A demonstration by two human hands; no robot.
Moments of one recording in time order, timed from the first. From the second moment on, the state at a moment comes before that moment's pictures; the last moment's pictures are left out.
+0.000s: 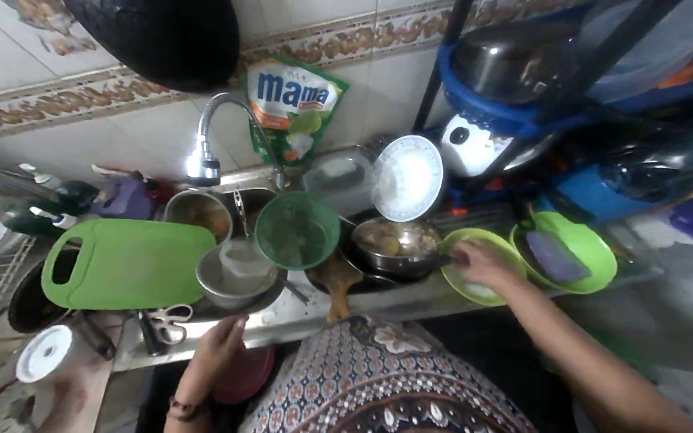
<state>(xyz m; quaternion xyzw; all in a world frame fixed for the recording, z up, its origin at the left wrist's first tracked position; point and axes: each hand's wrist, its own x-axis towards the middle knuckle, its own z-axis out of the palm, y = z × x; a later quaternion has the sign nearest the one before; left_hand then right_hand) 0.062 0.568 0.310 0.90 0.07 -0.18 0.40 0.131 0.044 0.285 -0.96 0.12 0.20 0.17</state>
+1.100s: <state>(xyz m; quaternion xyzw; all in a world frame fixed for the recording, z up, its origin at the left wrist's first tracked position) 0.284 0.164 0.336 0.85 -0.14 -0.29 0.42 0.124 0.063 0.291 -0.95 0.19 0.18 0.17</state>
